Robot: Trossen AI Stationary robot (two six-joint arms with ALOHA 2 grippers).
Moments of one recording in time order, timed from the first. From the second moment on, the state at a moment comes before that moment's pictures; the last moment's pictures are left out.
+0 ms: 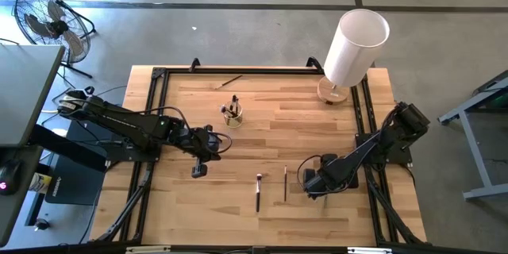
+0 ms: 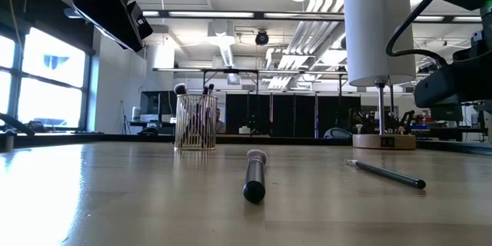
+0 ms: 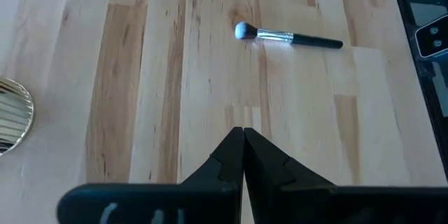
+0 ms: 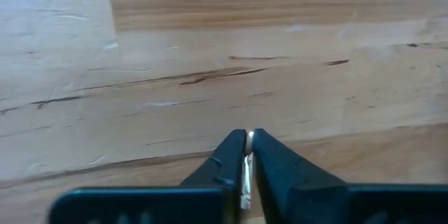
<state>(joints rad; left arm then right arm) -0.23 1.15 0.80 -0.47 0.00 -0.27 0.55 1.72 0.85 -0.82 -0.01 2.19</state>
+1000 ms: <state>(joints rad) -0.23 1.15 0.90 -0.90 -0.12 -0.14 0.27 1.73 1.04 0.41 0.82 0.38</state>
